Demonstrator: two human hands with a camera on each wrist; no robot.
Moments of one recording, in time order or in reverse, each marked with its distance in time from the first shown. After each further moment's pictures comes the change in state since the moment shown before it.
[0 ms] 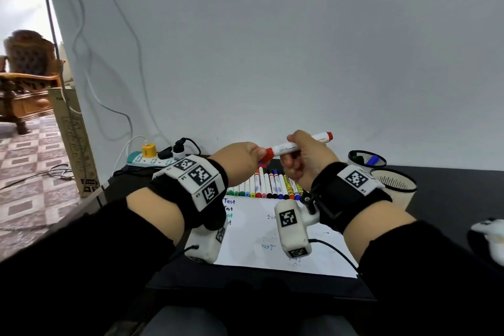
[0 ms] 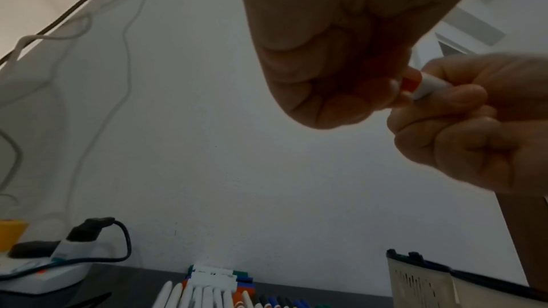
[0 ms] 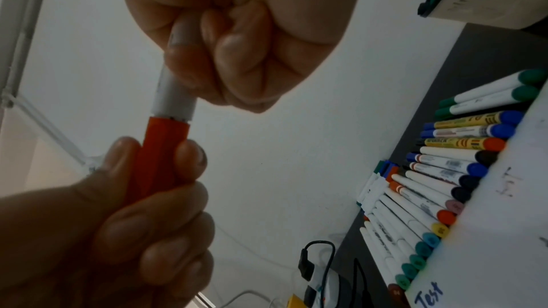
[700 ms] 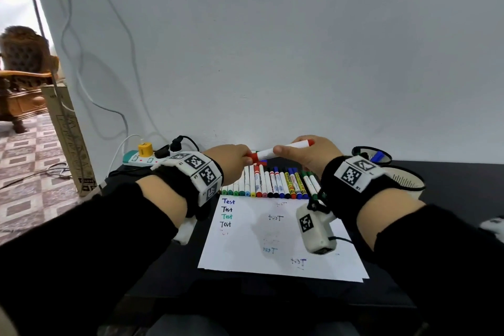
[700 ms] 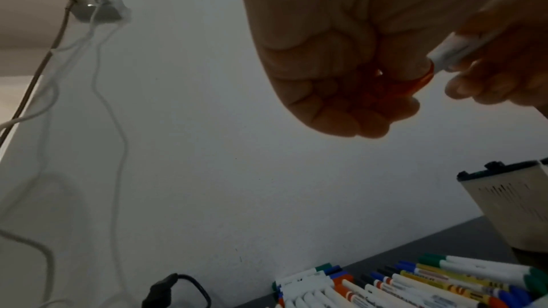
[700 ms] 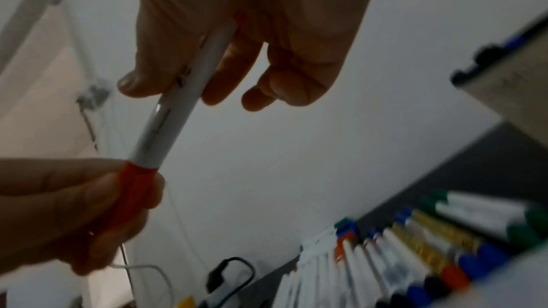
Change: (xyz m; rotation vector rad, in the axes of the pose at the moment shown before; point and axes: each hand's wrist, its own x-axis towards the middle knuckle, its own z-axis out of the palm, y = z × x) left_hand 0.038 -0.027 0.000 0.452 -0.104 -0.020; right_hand 0.024 -0.005 -0.023 -0.957 -0.008 -0.158
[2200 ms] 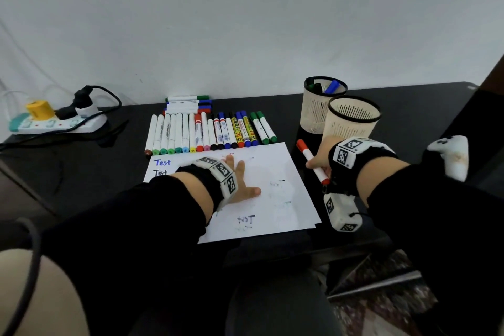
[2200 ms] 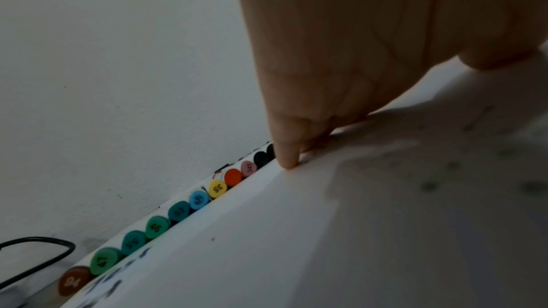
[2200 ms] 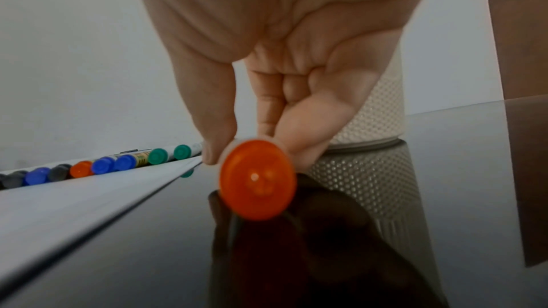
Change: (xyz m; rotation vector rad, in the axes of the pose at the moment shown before) left_hand 0.070 0.071 0.167 0.346 -0.530 0.026; right_hand 0.030 0.180 -0.056 -0.813 -0.206 0.576
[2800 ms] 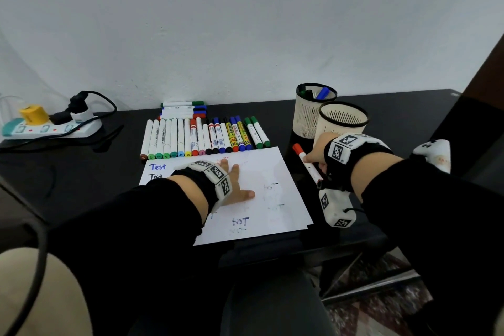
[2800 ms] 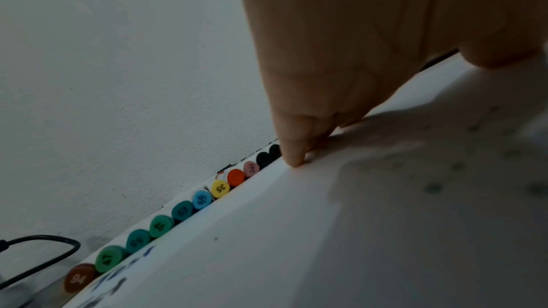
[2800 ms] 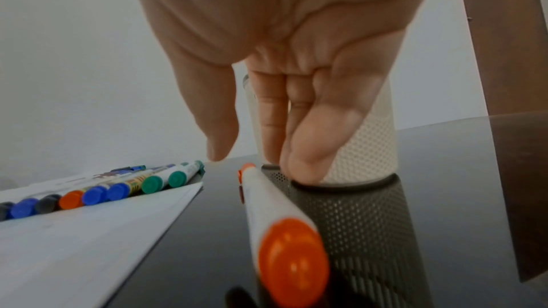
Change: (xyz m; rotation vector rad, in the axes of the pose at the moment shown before) left_hand 0.002 0.000 0.001 -0.026 0.012 0.005; right_hand -0.004 0.001 -0.015 -0.034 0.071 0.010
